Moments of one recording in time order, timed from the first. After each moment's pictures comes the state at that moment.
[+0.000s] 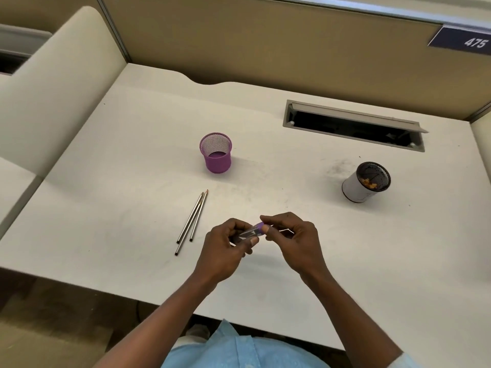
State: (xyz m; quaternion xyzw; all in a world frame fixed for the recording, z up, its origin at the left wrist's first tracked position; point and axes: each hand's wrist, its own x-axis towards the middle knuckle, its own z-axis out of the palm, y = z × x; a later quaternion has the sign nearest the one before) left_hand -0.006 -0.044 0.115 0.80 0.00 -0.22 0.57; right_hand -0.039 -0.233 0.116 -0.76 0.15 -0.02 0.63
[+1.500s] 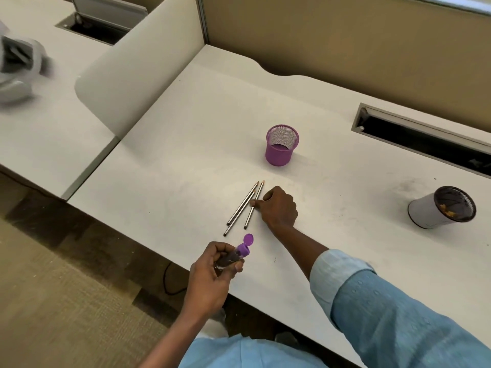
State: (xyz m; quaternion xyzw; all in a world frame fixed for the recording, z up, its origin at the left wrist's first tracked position) left_hand -0.088 0.069 0.096 0.78 0.18 -0.11 0.59; right_hand 0.087 -0.092 0.039 -0.90 0.22 0.13 0.36
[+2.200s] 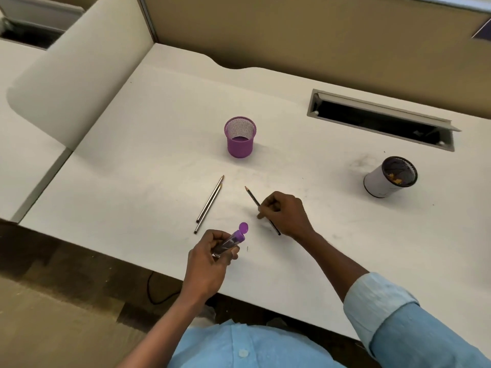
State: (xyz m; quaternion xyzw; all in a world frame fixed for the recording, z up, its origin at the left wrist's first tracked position) left_hand -0.068 0.026 0.090 0.80 0.11 -0.17 0.56; right_hand 0.018 -0.205 0.073 -0.87 0.10 0.14 0.46
